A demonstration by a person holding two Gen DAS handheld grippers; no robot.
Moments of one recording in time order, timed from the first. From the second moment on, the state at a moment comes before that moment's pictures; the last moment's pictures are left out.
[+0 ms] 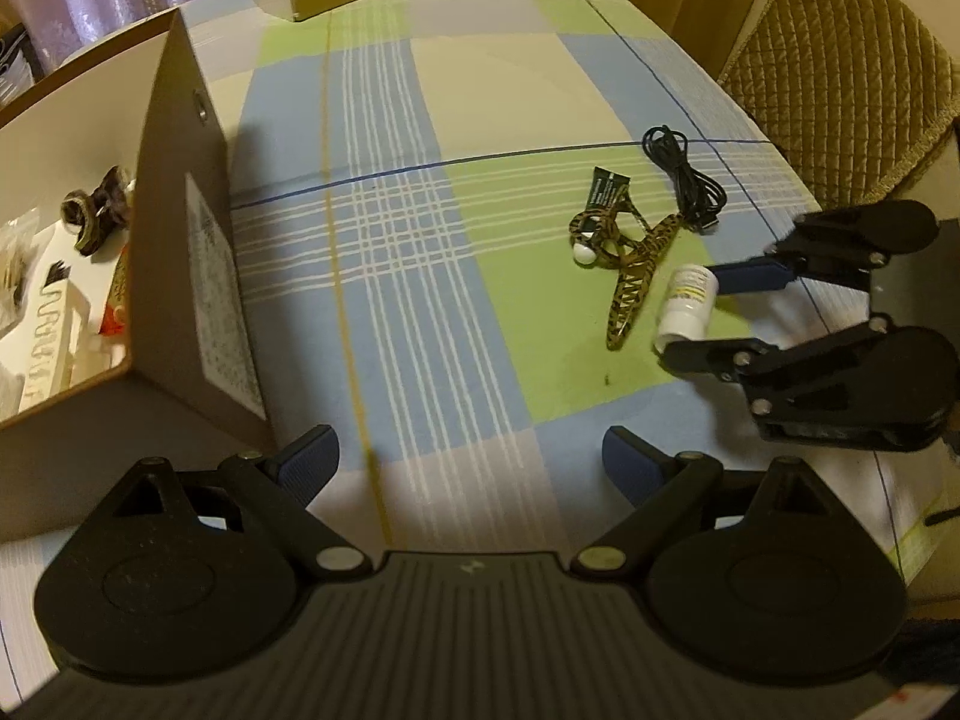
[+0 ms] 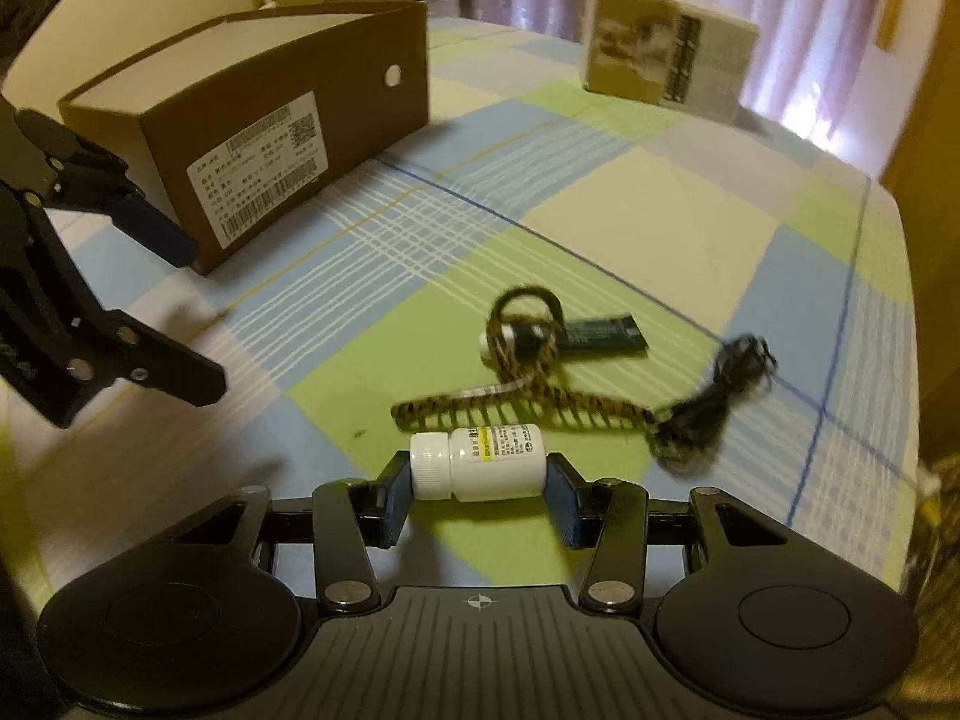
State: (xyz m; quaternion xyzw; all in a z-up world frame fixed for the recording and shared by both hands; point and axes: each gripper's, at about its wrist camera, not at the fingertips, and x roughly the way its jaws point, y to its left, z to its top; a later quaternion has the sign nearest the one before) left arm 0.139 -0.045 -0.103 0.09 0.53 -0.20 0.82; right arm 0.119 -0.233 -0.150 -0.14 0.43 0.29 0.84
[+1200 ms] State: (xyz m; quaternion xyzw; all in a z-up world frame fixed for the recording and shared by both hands) left arm 0.171 -0.161 -0.137 0.27 0.37 -0.37 0.81; right arm 0.105 -0.292 -0.144 -0.07 0.47 0.18 0.86
